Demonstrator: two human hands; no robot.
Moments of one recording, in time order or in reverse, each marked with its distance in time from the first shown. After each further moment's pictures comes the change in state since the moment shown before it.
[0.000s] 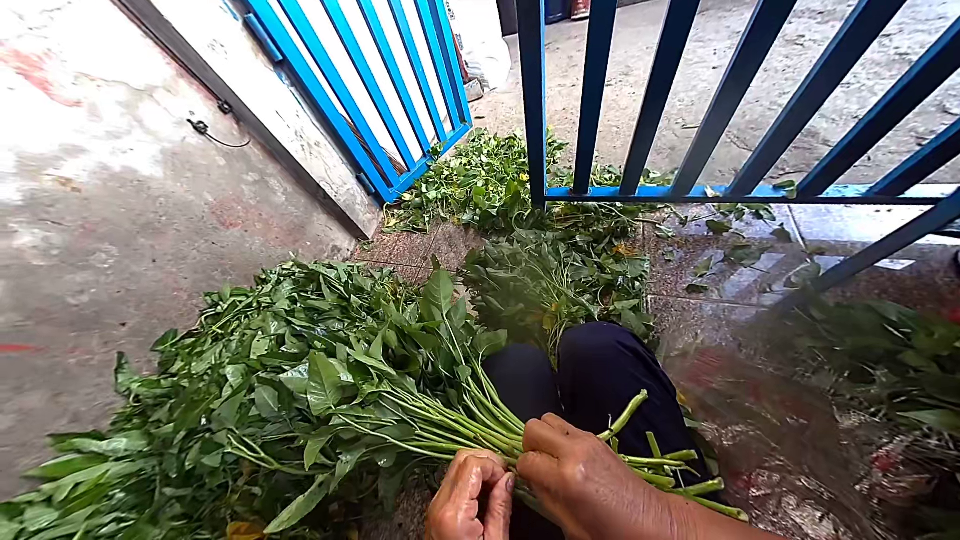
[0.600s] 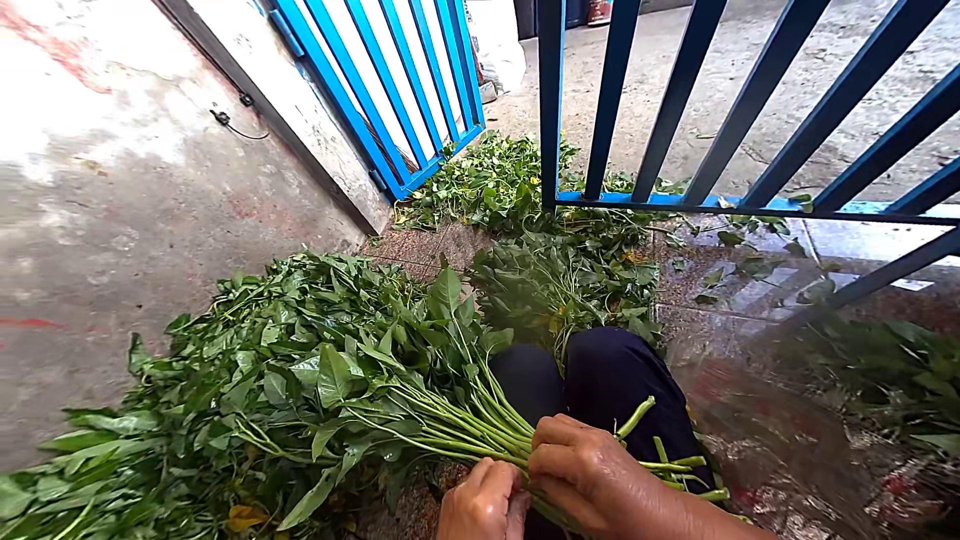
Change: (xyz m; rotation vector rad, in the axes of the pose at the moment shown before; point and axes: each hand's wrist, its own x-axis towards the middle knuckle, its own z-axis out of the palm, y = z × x) left_hand 0.004 0.016 -0.008 0.318 -0.225 -0.029; right_hand -0.002 0.013 -0.006 0.216 -0.039 0.009
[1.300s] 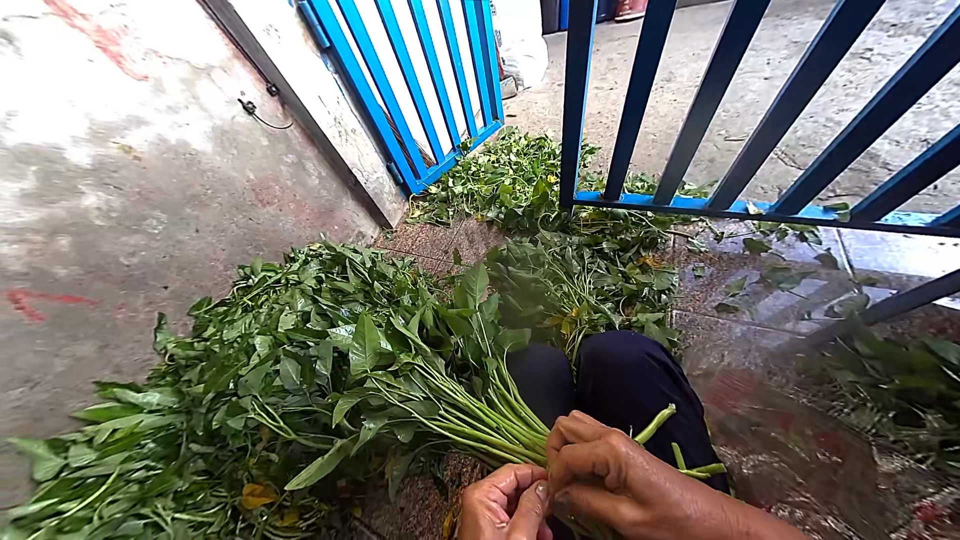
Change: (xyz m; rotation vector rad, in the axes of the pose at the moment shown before) left_hand -0.005 0.016 0.017 -0.890 0.087 -0.472; right_hand -0.002 0.007 -0.021 0.352 -0.176 0.085
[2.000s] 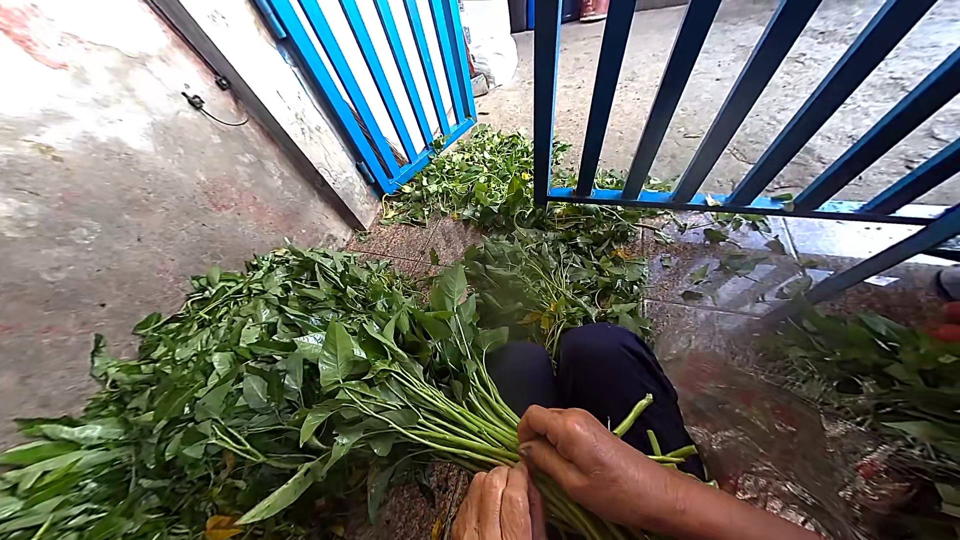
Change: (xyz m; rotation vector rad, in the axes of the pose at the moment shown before) left_hand 0.027 -0.052 0.013 0.969 0.564 1.091; right_hand 0.021 -0.011 0.004 -0.135 0.020 0.264
